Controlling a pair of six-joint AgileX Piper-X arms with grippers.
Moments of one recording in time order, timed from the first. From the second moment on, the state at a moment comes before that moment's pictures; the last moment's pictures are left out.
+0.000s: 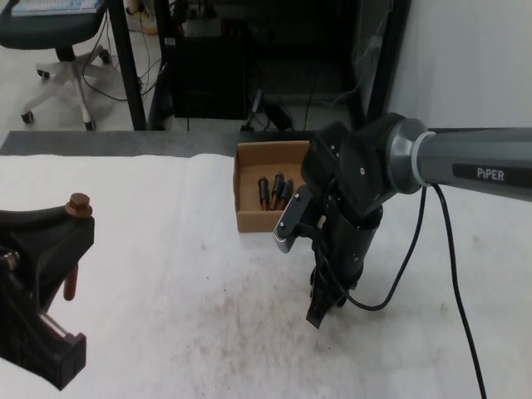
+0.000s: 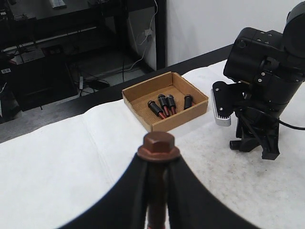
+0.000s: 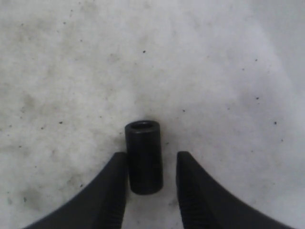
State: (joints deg) left arm -22.9 22.7 -32.7 34.7 5.3 6.4; right arm 30.9 110.8 -74.0 48.1 1.8 -26.5
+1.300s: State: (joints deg) left arm -22.9 23.5 -32.6 7.8 8.3 -7.6; right arm 27.4 89.9 -75.6 41.3 -23.1 5.3
